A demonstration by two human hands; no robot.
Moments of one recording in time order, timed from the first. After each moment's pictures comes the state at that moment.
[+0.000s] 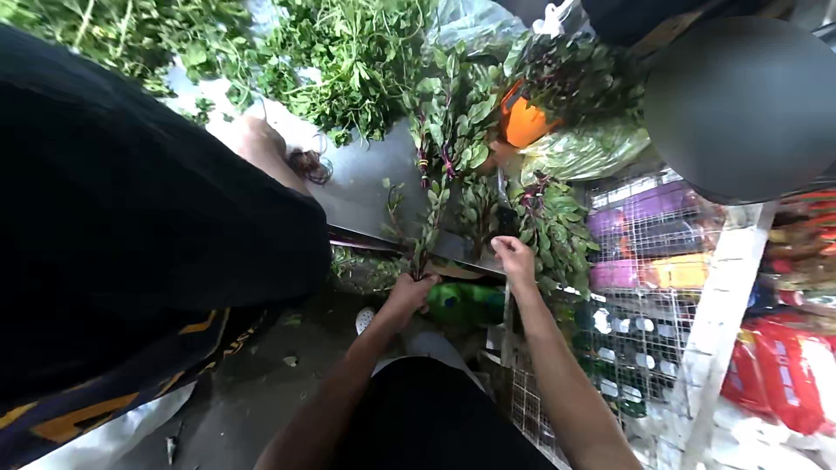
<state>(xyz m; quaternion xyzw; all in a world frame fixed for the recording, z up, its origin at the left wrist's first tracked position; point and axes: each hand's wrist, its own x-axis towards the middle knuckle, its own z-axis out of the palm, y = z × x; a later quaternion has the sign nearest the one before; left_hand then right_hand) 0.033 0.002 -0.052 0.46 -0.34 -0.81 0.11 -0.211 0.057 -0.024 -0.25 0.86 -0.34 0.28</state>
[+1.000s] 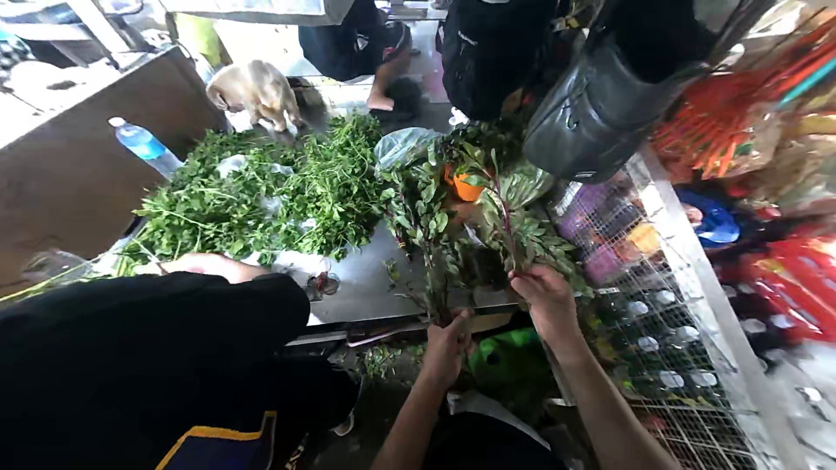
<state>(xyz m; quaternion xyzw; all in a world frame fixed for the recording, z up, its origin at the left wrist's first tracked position) 0.001 0.040 0.044 0.32 -0.33 -0.86 0.22 -0.164 0.134 0.093 -0.34 0.58 -0.72 0.16</state>
